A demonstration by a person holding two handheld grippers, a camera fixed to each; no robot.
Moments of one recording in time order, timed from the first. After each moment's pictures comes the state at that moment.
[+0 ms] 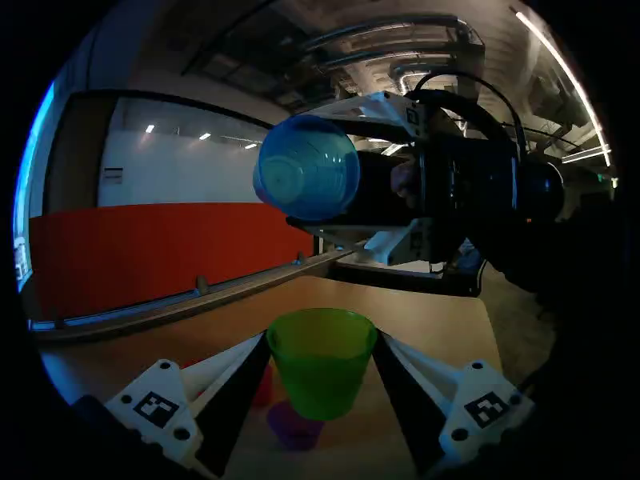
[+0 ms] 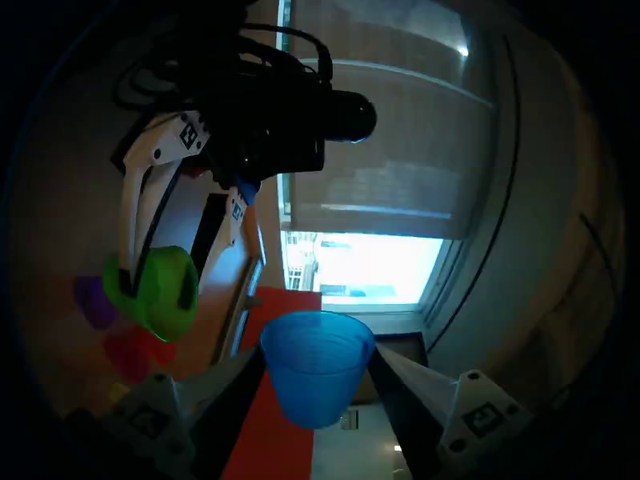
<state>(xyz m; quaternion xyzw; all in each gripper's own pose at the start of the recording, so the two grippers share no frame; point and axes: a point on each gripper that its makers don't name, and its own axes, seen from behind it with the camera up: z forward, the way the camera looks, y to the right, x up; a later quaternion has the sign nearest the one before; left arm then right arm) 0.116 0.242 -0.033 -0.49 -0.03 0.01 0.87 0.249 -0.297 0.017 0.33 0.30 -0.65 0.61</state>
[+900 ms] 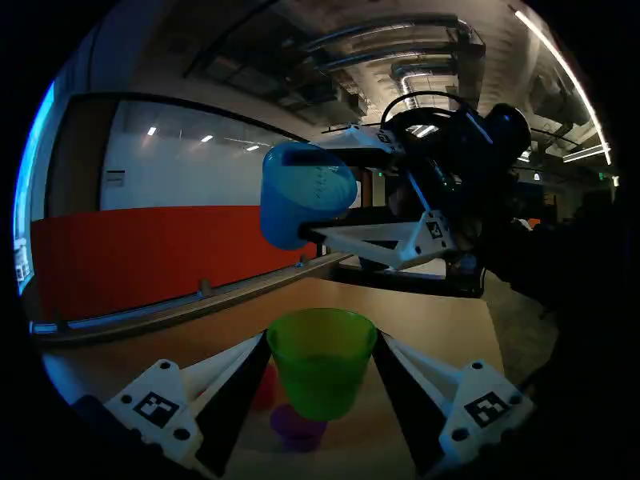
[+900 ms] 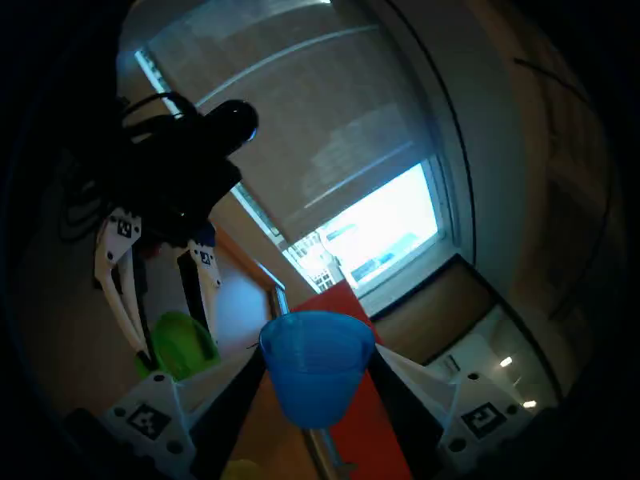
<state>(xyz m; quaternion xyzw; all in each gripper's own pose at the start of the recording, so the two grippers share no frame) 0.123 0.238 -0.032 -0.48 -0.03 0.02 0.88 0.234 -0.281 0.020 0.42 0.17 -0.42 0.78</state>
